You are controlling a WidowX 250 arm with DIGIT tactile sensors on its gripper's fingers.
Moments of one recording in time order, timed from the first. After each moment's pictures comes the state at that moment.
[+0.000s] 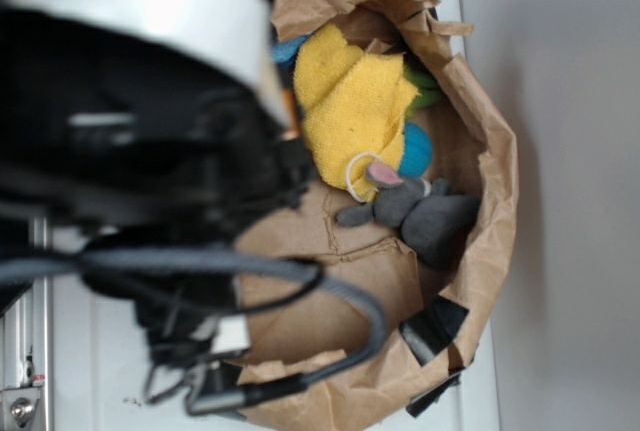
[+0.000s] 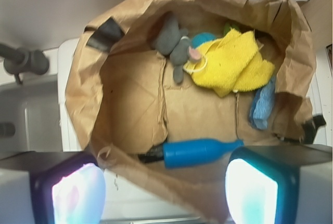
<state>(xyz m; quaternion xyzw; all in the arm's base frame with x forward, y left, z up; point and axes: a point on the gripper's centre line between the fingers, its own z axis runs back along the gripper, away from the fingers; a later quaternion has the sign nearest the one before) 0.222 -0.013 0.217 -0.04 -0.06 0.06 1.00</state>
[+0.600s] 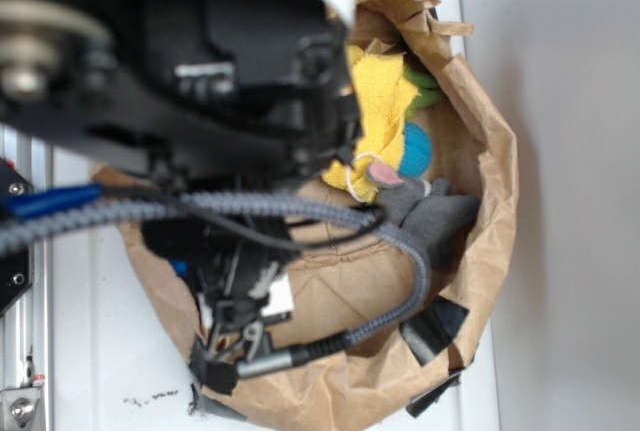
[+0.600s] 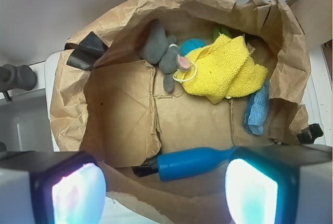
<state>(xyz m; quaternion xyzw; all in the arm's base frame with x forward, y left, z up) 0.229 -0.006 0.214 -0.03 -0.06 0.08 0.99</state>
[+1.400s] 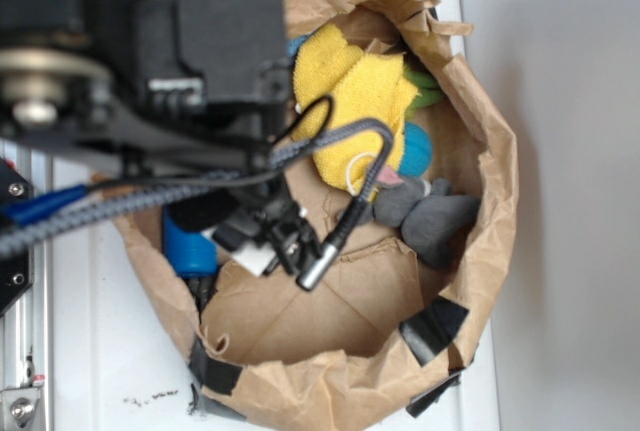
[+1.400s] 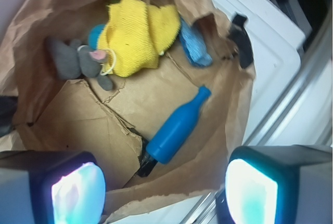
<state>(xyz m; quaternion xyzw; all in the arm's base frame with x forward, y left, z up) 0.208 0.002 0.201 0.00 0.00 0.44 0.90</state>
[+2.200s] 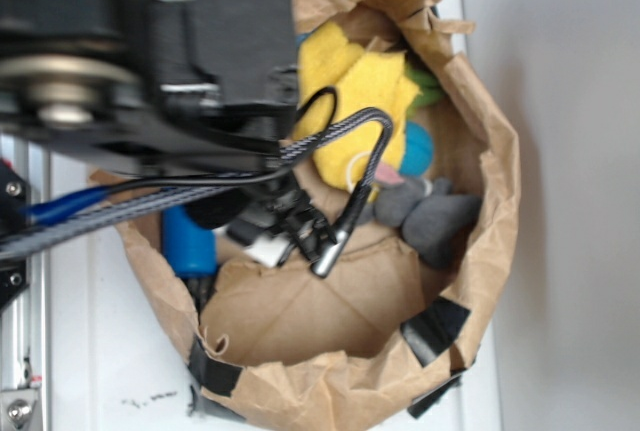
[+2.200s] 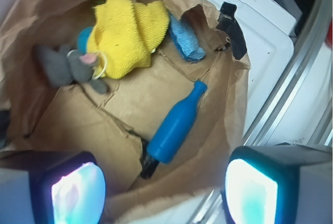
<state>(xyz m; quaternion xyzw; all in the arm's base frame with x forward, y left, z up) 0.217 0.004 0.188 0.01 0.01 0.48 0.88</state>
